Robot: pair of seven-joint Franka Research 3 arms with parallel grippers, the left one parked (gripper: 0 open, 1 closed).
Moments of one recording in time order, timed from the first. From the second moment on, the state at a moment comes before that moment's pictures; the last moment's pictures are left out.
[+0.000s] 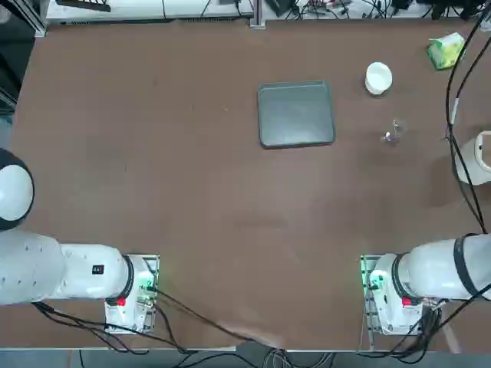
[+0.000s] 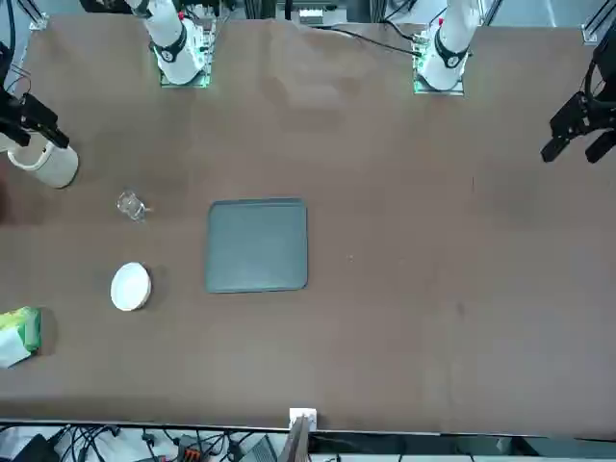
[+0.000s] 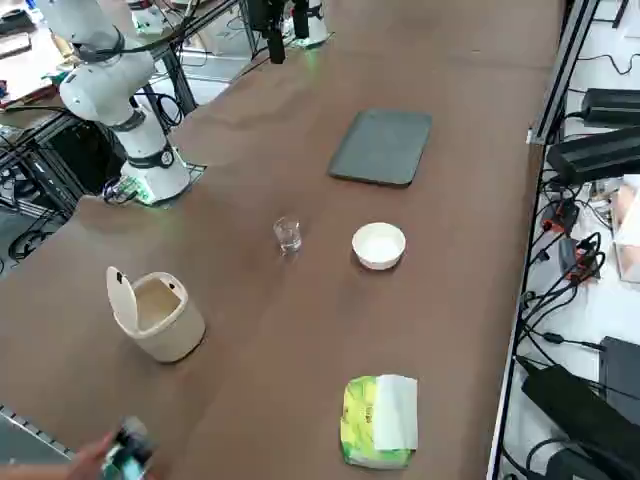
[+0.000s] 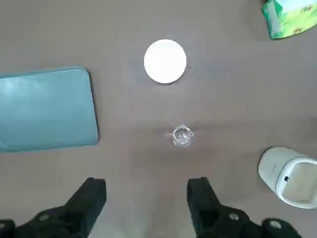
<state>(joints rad) 0.04 -0.05 -0.11 -1.59 0.01 1.53 0.00</state>
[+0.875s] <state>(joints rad) 0.06 0.00 -0.10 -1.63 -0.11 1.55 0.16</state>
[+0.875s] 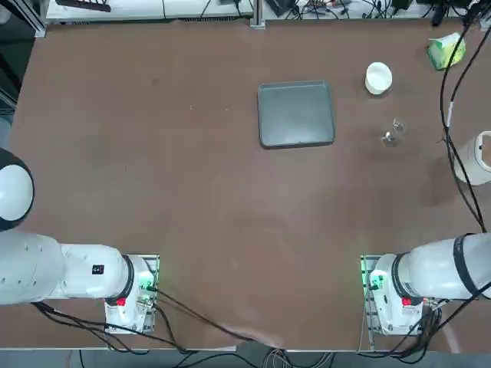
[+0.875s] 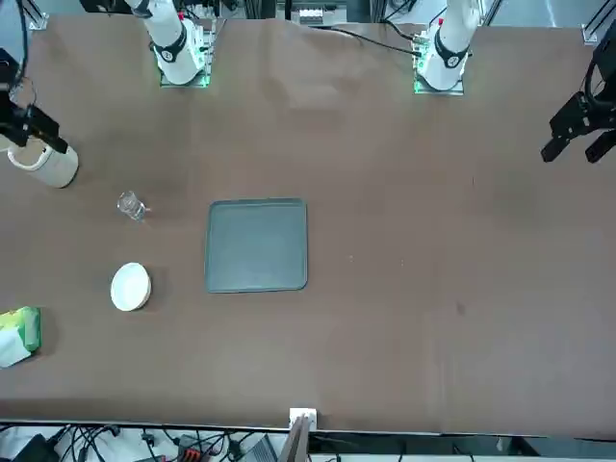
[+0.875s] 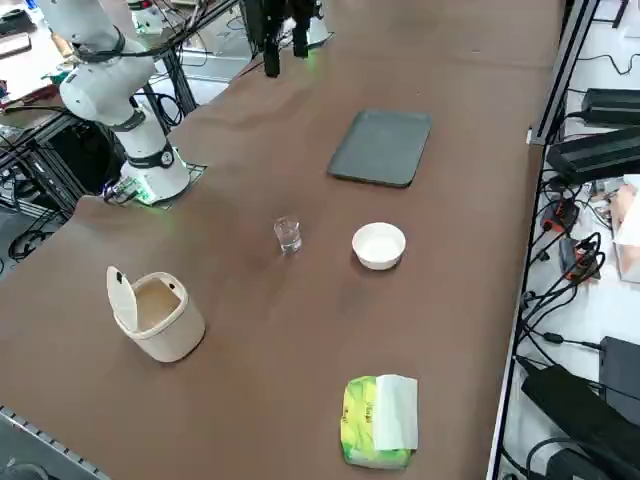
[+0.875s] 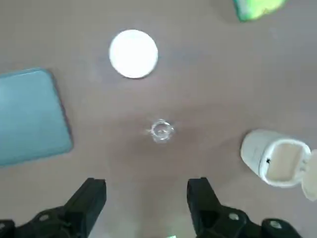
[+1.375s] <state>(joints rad) 0.13 0.05 -0.09 -1.84 -0.29 1.73 0.61</state>
